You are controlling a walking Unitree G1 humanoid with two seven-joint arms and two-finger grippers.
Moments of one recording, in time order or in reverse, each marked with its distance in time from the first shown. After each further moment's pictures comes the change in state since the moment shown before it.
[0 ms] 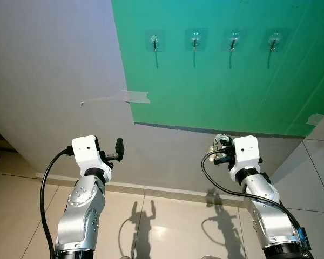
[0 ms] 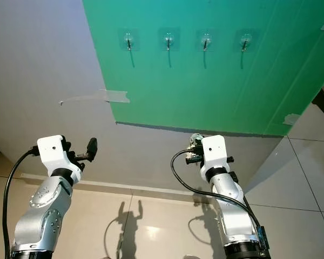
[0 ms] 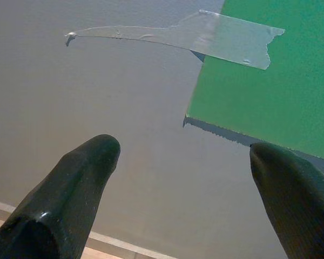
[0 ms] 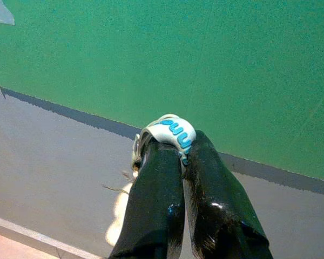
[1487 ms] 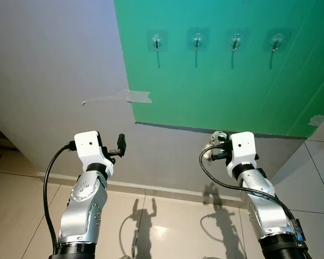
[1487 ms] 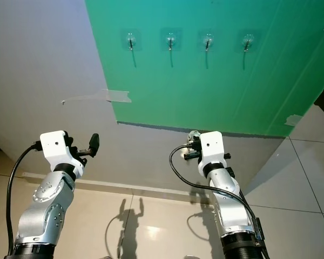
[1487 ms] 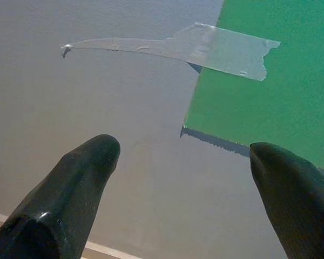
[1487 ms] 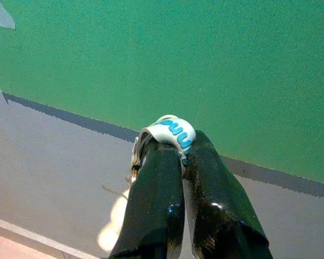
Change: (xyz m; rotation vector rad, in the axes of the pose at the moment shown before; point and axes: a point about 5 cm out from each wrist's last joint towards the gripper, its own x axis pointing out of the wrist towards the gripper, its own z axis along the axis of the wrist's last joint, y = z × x) left arm 0.009 -0.004 0.005 0.006 -0.026 -0.015; right arm 0.013 0.002 0.000 0.023 0.003 -0.003
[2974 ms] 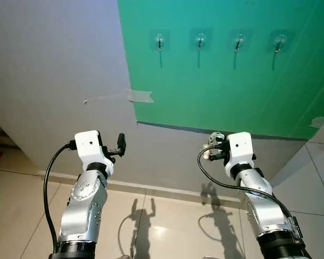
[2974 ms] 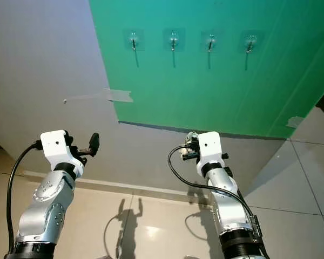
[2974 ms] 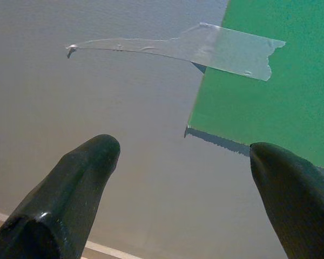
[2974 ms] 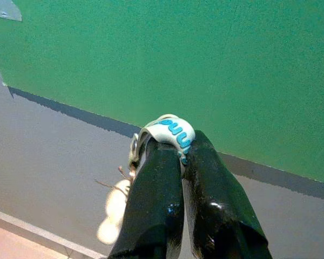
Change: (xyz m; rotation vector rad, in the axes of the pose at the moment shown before) left arm 0.002 0.000 0.000 0.014 0.000 0.000; right arm 0.004 0.003 -0.004 -0.001 0.013 0.016
